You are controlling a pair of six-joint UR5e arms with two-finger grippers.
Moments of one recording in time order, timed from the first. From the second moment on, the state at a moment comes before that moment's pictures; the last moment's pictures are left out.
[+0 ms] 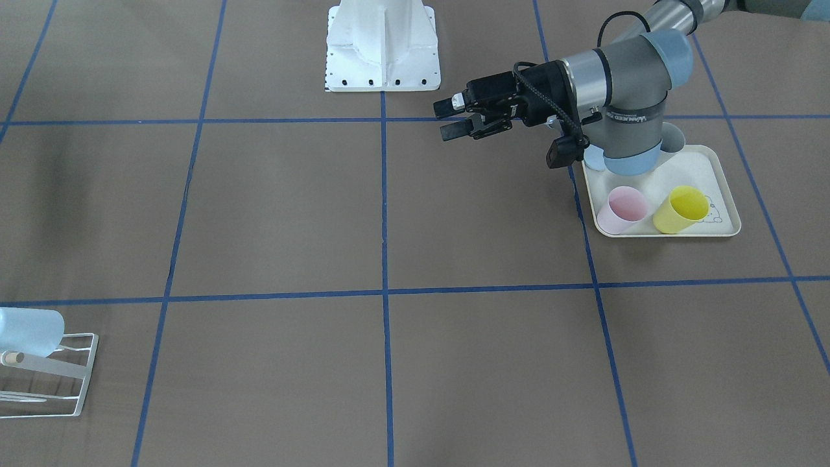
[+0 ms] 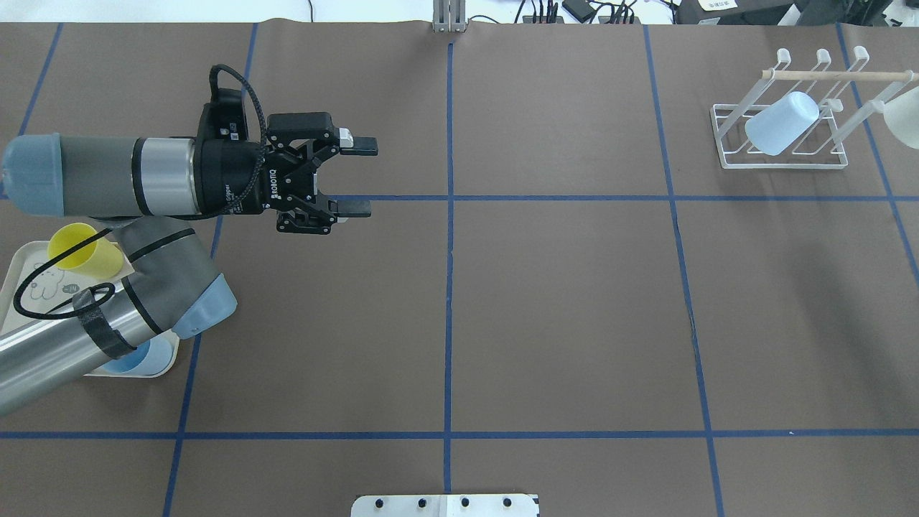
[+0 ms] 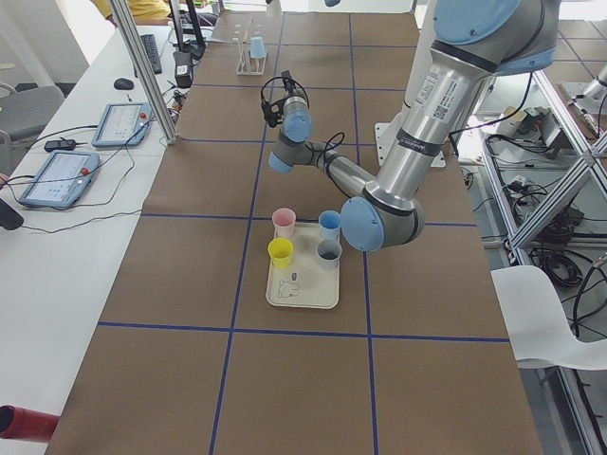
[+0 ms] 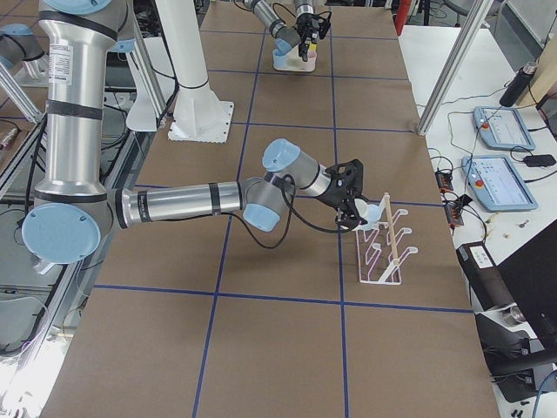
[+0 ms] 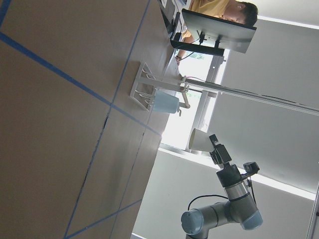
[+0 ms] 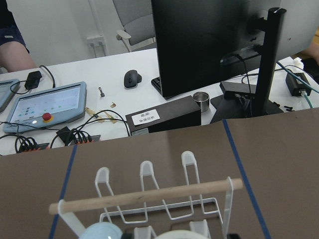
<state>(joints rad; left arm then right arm) -0.73 -2.08 -1.50 -3.32 -2.04 -2.26 1.30 -1.67 1.76 -0.61 1.80 0.92</state>
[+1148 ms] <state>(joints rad) -0.73 -2.08 -1.49 -3.32 -2.03 -2.26 1.19 -1.49 1.56 -0.61 1.68 0.92</state>
